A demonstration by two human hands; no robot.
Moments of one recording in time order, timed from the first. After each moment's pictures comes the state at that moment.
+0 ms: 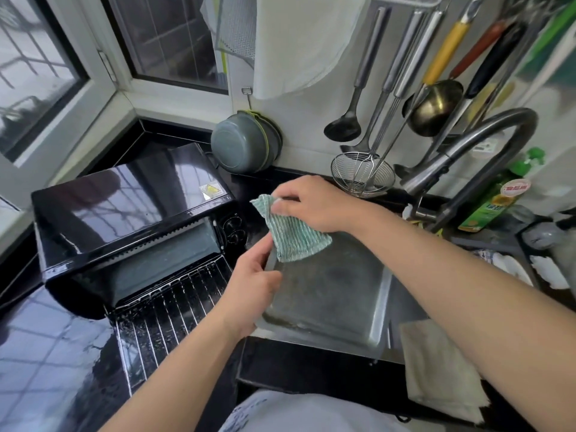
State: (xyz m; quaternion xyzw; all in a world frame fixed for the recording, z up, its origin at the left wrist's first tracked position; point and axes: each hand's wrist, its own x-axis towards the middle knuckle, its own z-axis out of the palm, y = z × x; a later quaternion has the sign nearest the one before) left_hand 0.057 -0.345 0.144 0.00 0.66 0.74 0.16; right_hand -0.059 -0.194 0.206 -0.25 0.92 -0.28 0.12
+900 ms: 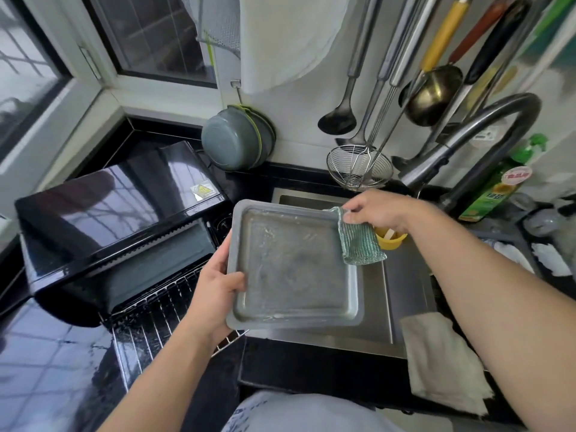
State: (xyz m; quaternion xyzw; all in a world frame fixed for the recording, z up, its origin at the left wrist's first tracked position) left_hand 0.050 -0.376 0.130 -0.10 0.55 0.81 0.18; right_hand -0.081 -0.067 0.147 -0.01 0.89 -0.35 0.29
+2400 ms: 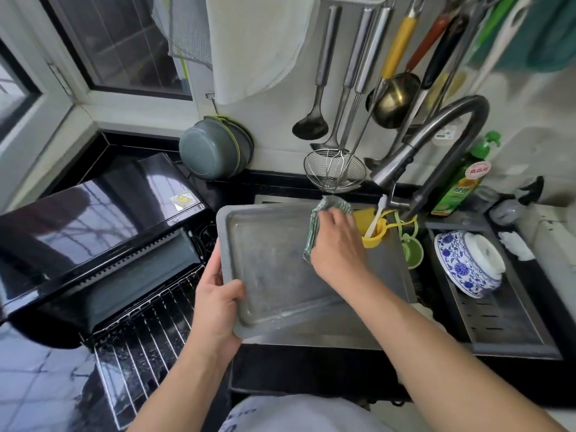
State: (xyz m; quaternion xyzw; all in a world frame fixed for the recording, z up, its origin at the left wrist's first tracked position) left_hand 0.071 -0.347 0.142 -0.13 0.53 0.83 0.12; right_hand 0.014 -0.151 0.134 0.06 0.99 -0.11 -0.06
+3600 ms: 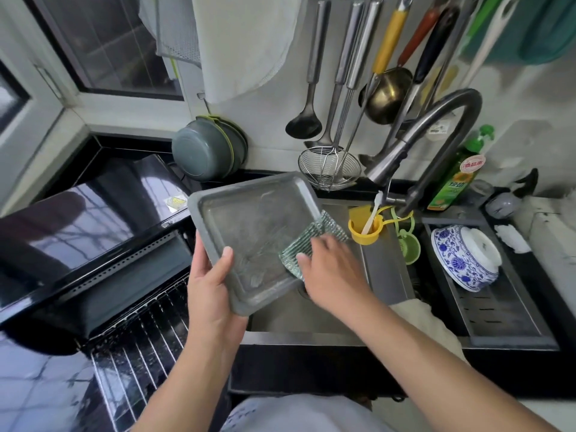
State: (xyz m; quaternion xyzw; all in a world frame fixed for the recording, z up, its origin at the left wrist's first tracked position) left_hand 0.059 -0.334 0.142 -0.11 0.40 0.91 0.04; right_hand 0.054 -0.158 0.135 0.08 0.98 -0.16 0.07
